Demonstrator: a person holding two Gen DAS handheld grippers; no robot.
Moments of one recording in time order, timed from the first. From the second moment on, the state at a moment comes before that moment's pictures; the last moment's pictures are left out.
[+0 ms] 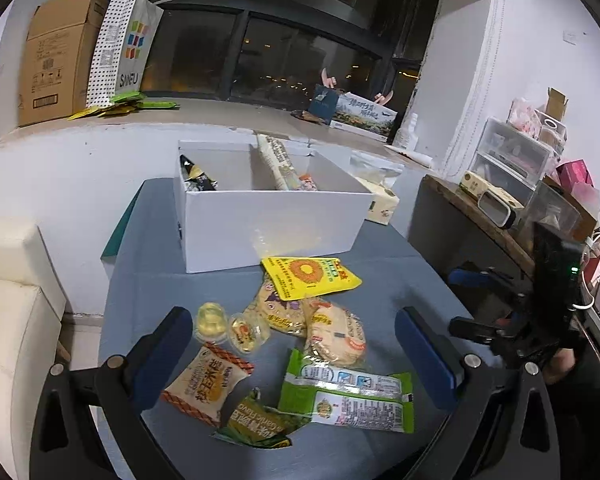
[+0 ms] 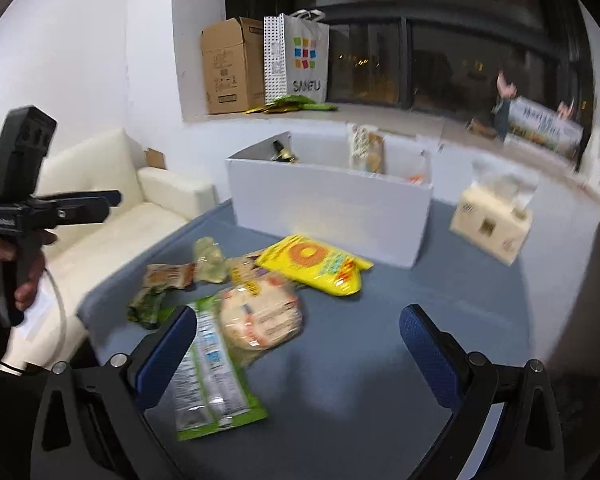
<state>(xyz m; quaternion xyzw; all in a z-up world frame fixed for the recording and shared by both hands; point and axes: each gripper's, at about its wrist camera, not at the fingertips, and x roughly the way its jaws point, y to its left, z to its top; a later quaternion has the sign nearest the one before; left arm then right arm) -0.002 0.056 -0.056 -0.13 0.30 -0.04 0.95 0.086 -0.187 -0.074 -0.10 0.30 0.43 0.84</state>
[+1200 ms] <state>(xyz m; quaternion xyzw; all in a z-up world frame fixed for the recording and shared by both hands) 0.003 0.073 -0.093 -0.15 0.33 -0.04 0.93 0.238 -0.053 -0.159 -0.33 0.41 0.55 0.65</state>
